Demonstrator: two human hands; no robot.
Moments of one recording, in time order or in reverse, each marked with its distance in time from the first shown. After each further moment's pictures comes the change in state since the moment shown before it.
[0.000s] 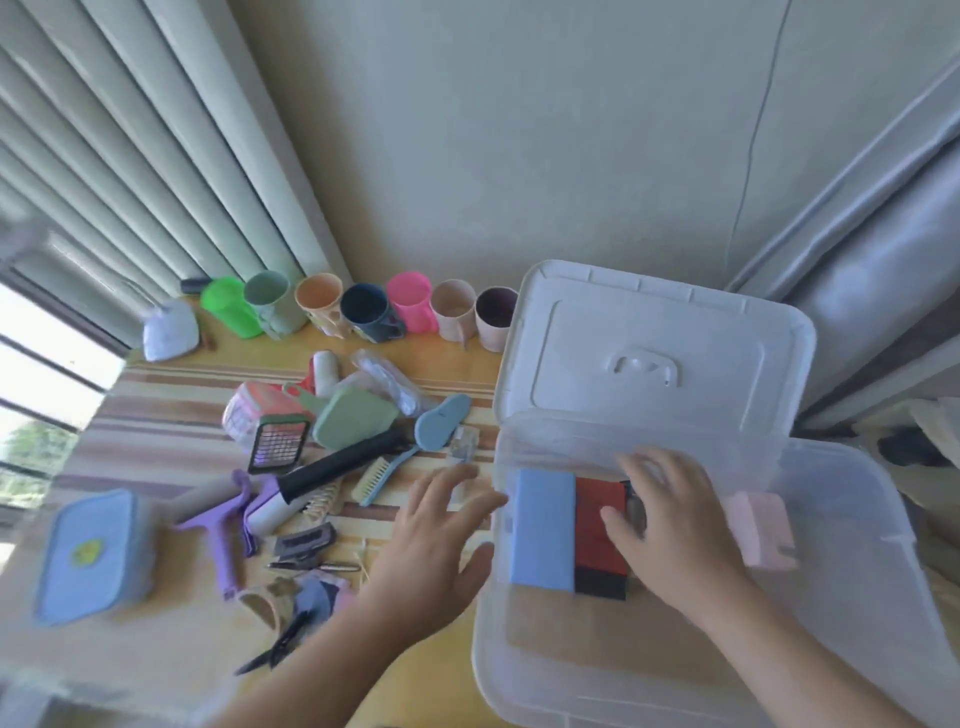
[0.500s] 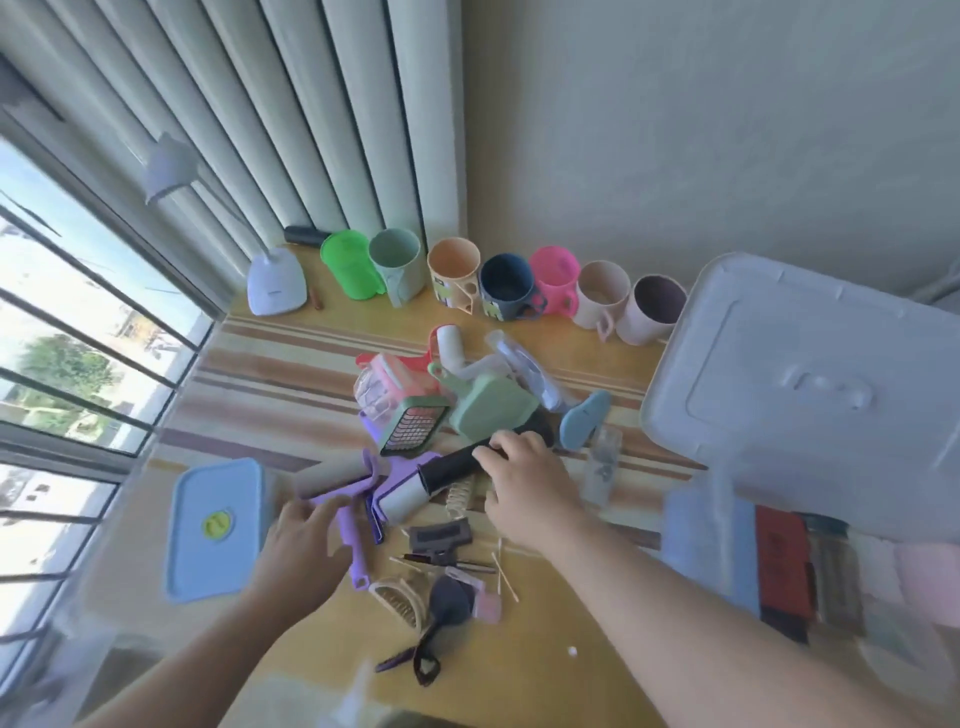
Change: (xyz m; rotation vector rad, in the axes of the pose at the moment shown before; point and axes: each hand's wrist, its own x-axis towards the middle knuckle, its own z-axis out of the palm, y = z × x) left_hand -0.123 -0.313 -0.069 0.018 -0.280 -0.835; right_hand 0.109 -0.295 0.175 -0.022 -0.532 -0.270
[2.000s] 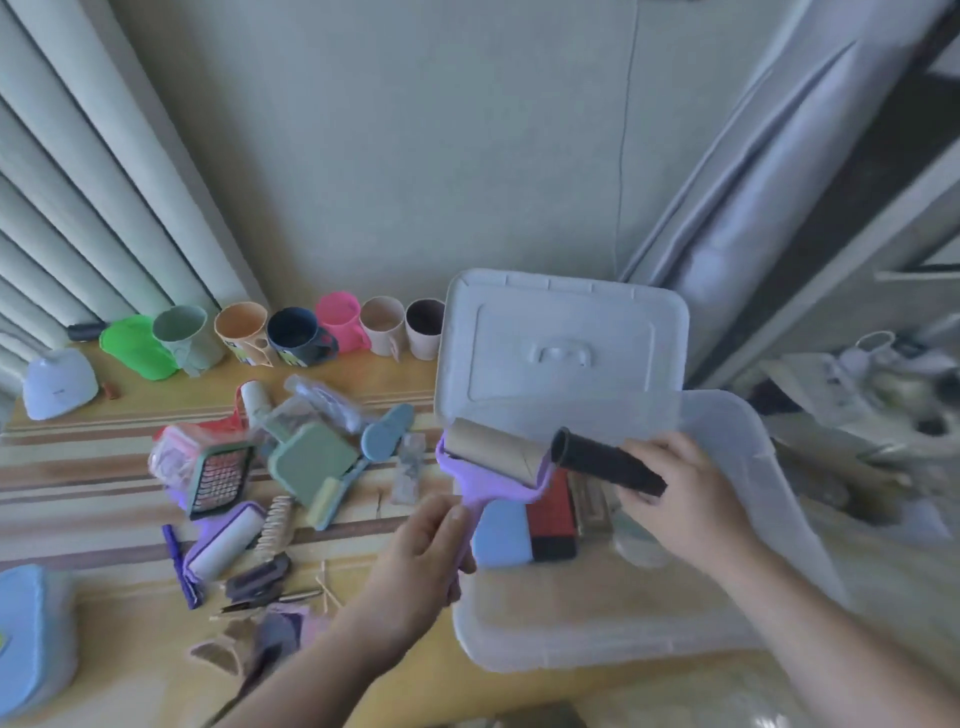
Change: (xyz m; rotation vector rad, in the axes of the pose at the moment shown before) left_hand -0.206 0.330 0.018 -0.830 -0.382 0.390; right_hand -0.327 0.245 -0.098 0.135 0.689 0.380
